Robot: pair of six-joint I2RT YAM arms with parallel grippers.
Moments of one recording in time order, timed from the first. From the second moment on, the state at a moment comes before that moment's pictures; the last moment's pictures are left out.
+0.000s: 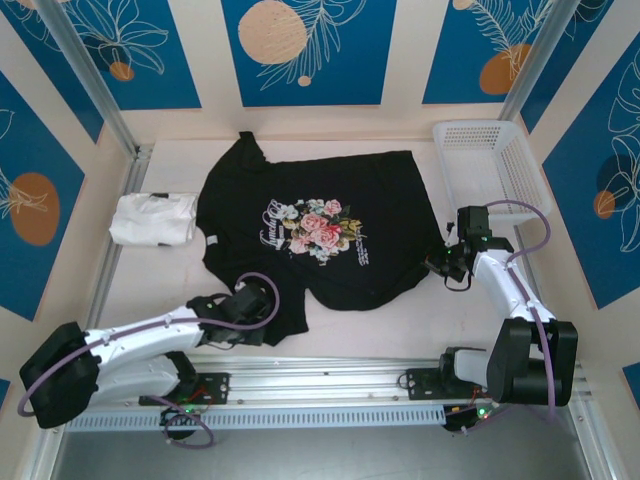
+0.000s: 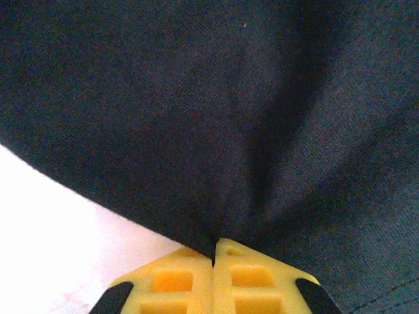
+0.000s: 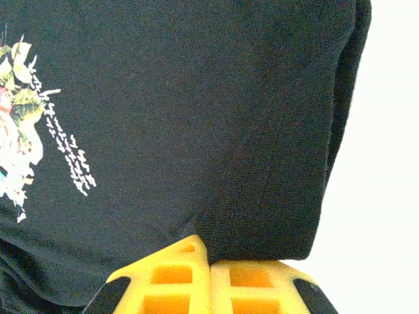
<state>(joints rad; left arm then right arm) -0.92 1.06 0.44 -0.61 -0.06 -0.71 -0.08 1.22 0.77 -0.72 -0.29 0.44</state>
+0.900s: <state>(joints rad) -0.82 0.84 1.76 -0.74 -0.52 -0.01 -0.09 0.83 1.47 -0.79 -0.31 0.41</state>
